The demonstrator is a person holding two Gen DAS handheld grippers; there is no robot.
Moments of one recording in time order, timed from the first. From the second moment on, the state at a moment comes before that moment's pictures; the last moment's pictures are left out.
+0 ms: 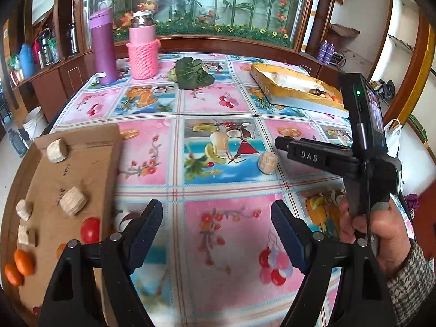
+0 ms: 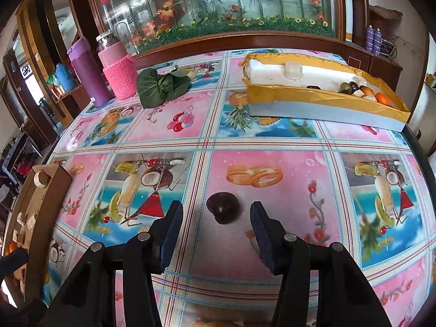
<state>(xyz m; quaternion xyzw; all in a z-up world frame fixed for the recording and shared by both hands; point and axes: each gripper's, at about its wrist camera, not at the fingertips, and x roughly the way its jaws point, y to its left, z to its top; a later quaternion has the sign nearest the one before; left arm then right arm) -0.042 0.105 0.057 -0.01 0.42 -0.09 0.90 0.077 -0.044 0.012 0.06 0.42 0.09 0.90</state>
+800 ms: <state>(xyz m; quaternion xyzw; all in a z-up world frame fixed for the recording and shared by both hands) 0.019 0.043 0.034 0.00 0.43 -0.15 0.89 0.076 -0.090 0.021 0.11 0.39 0.07 0.91</state>
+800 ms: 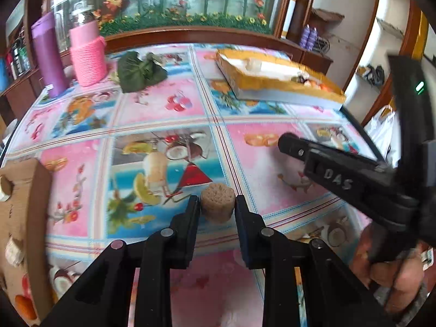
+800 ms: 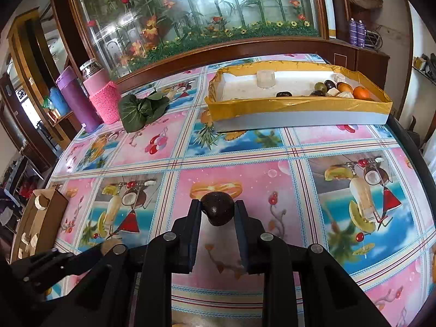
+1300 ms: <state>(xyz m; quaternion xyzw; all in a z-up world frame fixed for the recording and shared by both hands) -0.075 0.227 0.083 -0.09 0.37 0.02 0.92 0.068 -0.078 0.016 0.10 0.38 0.06 0.92</state>
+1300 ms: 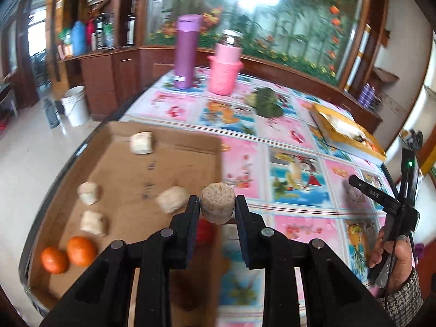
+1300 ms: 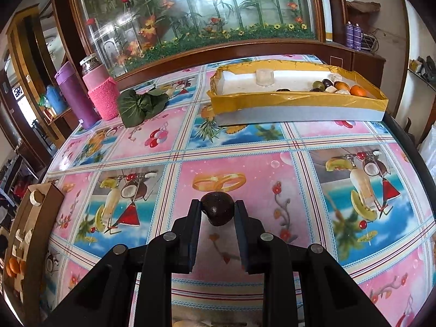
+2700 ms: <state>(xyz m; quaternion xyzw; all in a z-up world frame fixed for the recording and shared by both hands) -0.146 0.372 0.047 -0.19 0.41 0.08 0.89 -0.025 0.243 0.044 -0.08 0.41 0.35 0.84</state>
